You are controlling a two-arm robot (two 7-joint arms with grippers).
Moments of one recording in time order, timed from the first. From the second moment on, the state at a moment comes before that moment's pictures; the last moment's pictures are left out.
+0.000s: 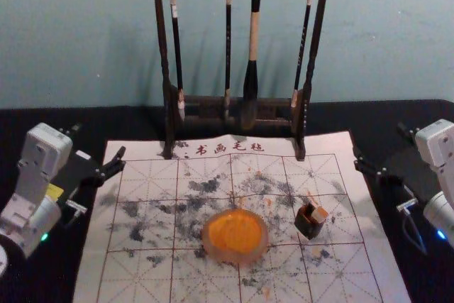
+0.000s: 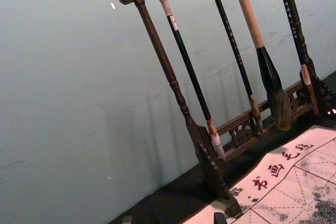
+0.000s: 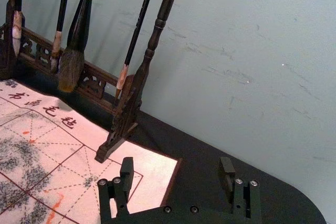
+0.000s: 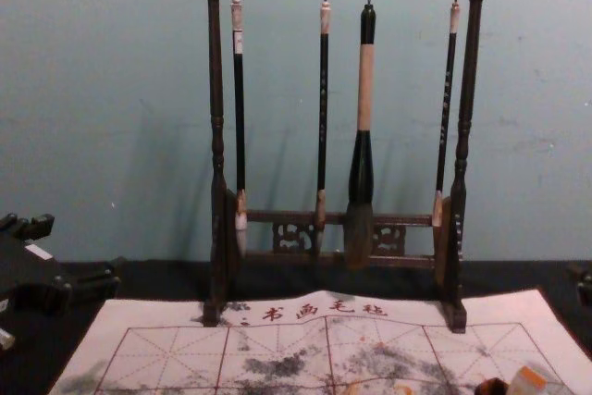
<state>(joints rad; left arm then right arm) -0.20 0.60 0.45 -1.41 -0.25 -0.12 0.03 0.20 0.60 -0.45 -1.41 0.25 -0.12 -0.03</state>
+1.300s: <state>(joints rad) -0.20 0.60 0.45 -1.41 -0.25 -0.12 0.03 0.20 0.60 -0.45 -1.41 0.25 -0.12 -0.03</state>
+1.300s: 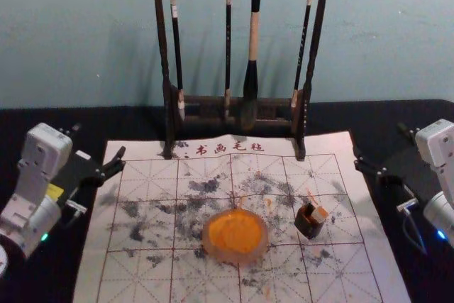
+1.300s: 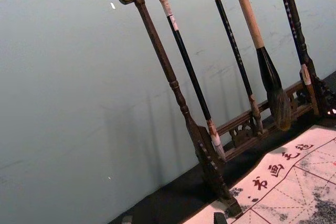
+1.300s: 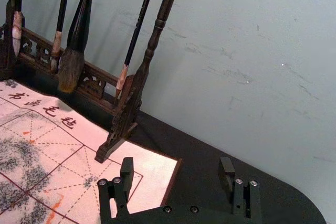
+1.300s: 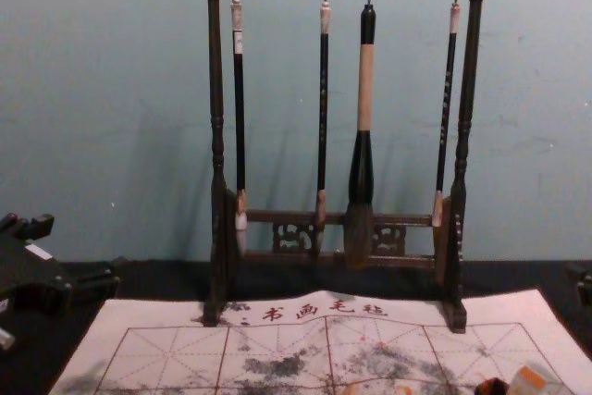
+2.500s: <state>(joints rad) -0.20 0.60 0.45 -1.41 -0.25 -0.12 0.03 0.17 0.62 -0.42 -1.45 0.26 -0.16 0.02</state>
